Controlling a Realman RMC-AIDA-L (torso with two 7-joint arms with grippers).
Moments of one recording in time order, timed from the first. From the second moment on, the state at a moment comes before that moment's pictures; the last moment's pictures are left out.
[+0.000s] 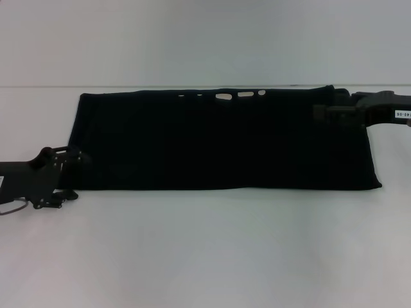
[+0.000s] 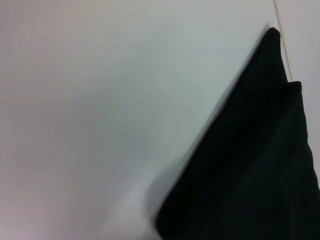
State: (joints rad) left arm -0.67 -2.01 0.24 0.59 2.58 1.23 -2.95; right arm 0.73 1.98 -0.55 -0.65 -2.17 -1.32 1.74
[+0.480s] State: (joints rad) left arm -0.67 -2.01 0.24 0.56 2.54 1.17 -2.95; right arm 0.73 1.98 -0.54 -0.65 -2.17 -1.32 1.74
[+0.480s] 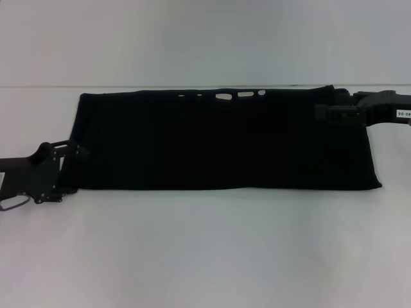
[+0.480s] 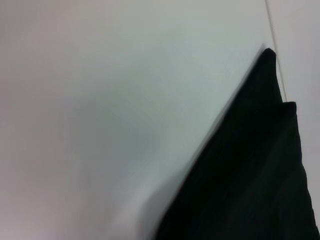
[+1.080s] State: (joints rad) left arm -0.66 -2.01 0.24 0.57 2.55 1.15 -2.95; right arm 0.73 1.98 -0.54 -0.65 -2.17 -1.32 1.74
